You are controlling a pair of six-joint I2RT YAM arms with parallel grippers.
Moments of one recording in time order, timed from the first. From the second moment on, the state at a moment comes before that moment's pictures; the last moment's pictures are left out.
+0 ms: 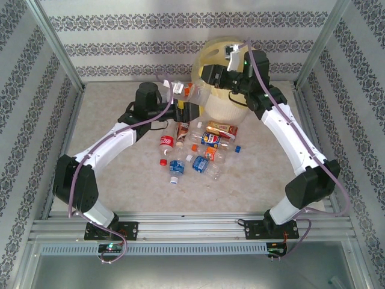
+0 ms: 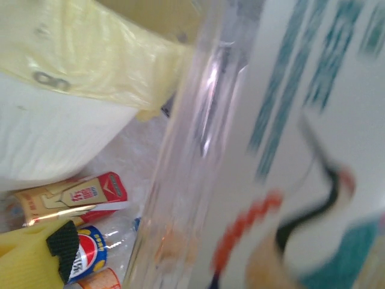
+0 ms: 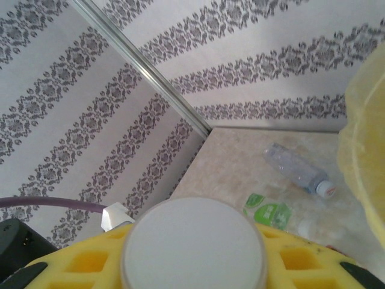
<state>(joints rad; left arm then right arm) -0.41 1.58 1.27 0.04 0.72 -0.52 0.34 1.60 1.70 -0.30 -0.53 0.58</state>
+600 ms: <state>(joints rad) -0.33 1.22 1.00 -0.18 -0.03 -0.60 0.19 1.82 2.19 -0.30 -0.49 0.58</state>
